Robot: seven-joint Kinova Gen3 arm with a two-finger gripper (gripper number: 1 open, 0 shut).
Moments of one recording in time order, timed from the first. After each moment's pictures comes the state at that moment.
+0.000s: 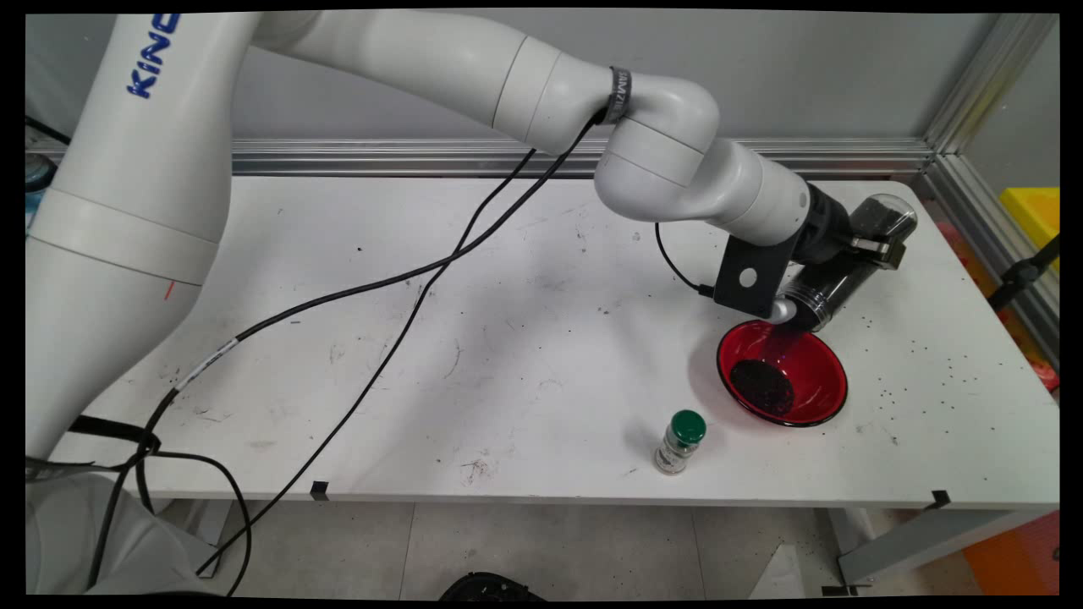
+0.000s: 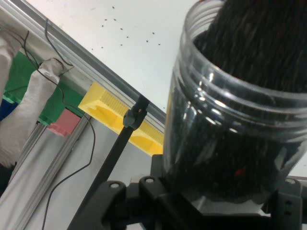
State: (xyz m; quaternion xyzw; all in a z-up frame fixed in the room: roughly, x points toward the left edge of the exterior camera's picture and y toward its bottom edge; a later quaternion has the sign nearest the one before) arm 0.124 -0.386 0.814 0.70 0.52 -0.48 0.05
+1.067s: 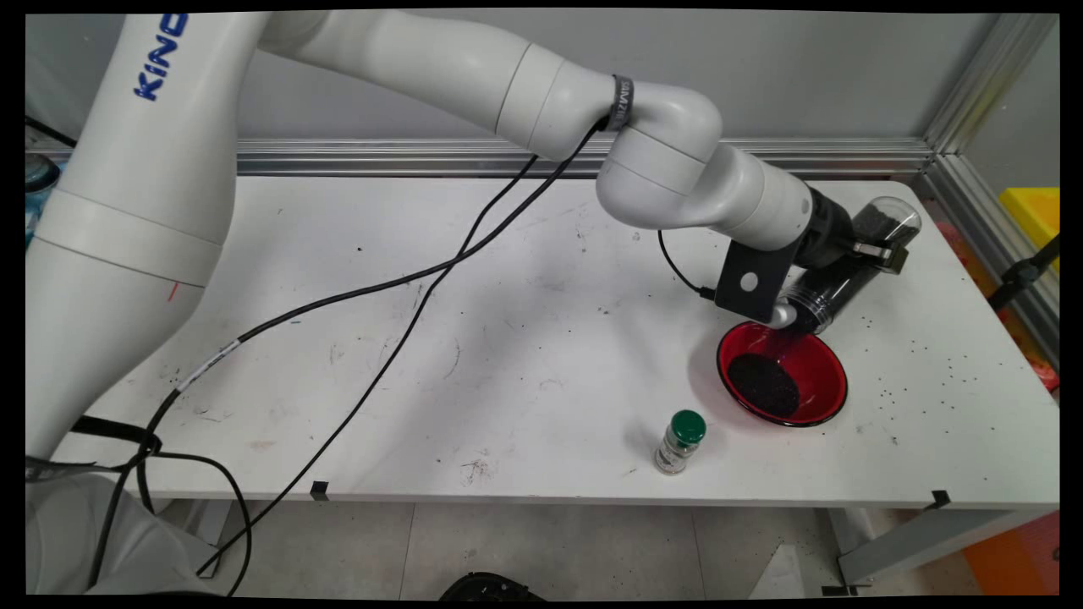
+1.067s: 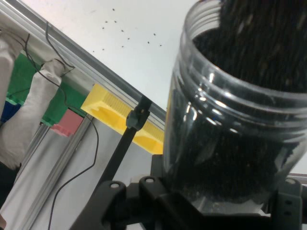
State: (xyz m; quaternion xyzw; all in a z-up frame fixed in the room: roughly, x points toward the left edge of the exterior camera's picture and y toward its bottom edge) arm 0.121 -0.384 0.811 0.71 0.51 -0.48 0.06
